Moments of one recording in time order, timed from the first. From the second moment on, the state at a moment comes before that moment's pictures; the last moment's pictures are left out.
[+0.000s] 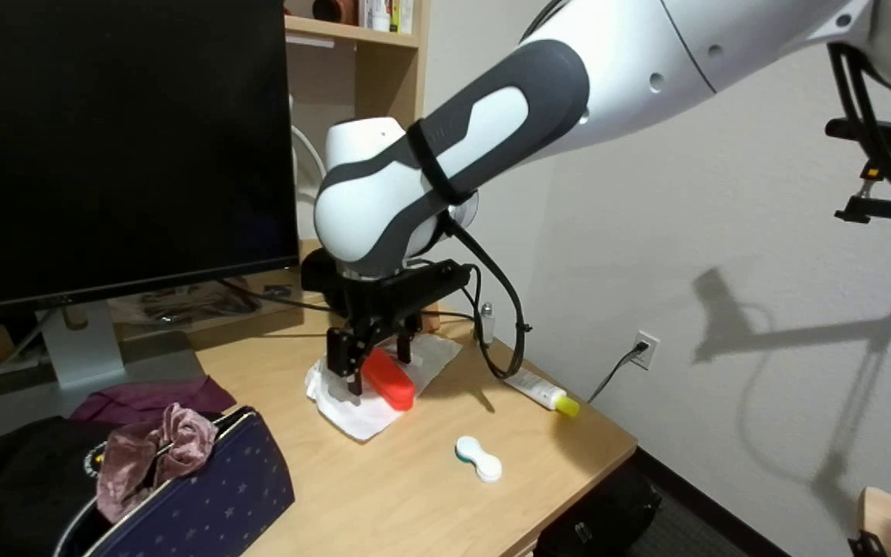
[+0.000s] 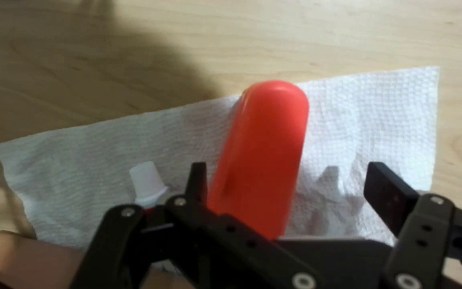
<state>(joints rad) 0.15 0.78 -0.02 -1.48 -0.03 2.17 0.12</state>
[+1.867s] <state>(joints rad) 0.15 0.83 -0.05 -1.53 -0.06 2.45 0.19</state>
